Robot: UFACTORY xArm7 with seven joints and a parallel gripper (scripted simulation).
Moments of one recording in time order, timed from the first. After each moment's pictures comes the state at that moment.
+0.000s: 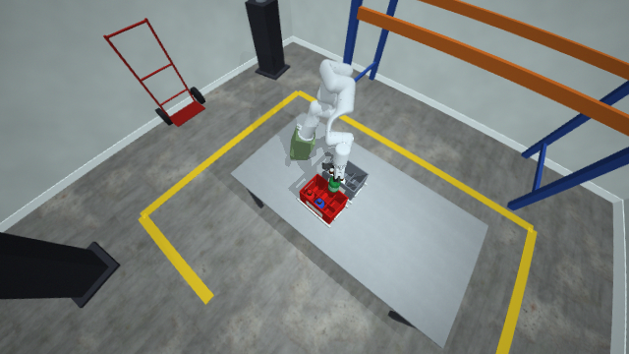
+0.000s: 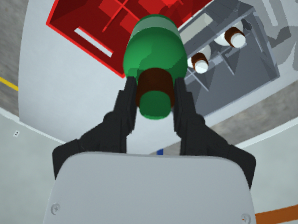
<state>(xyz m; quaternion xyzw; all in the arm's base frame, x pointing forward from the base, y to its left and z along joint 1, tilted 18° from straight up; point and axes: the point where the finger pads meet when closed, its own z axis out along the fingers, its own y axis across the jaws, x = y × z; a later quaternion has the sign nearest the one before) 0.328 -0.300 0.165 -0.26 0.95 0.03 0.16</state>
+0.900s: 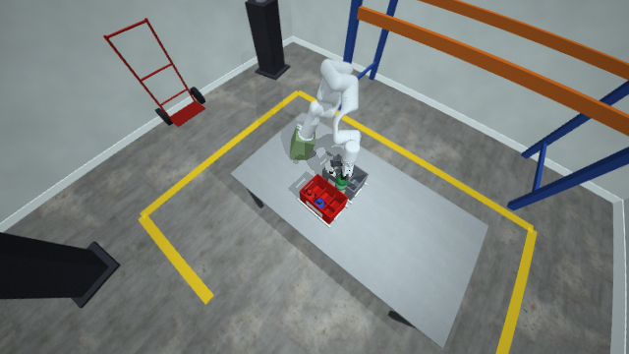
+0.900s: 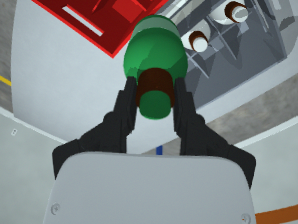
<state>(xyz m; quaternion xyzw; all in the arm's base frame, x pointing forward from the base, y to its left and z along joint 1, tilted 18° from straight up) 0.361 -0.265 0.180 -0.26 0.95 0.03 0.16</state>
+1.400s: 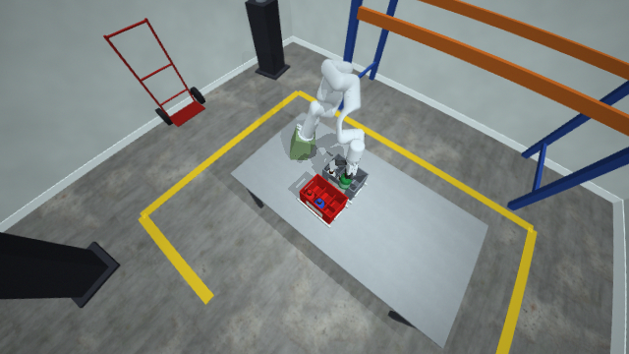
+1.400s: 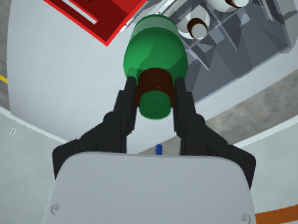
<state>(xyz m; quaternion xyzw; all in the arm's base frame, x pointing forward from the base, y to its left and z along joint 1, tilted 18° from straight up) 0.378 -0.247 0.187 -0.26 0.95 0.03 0.16</state>
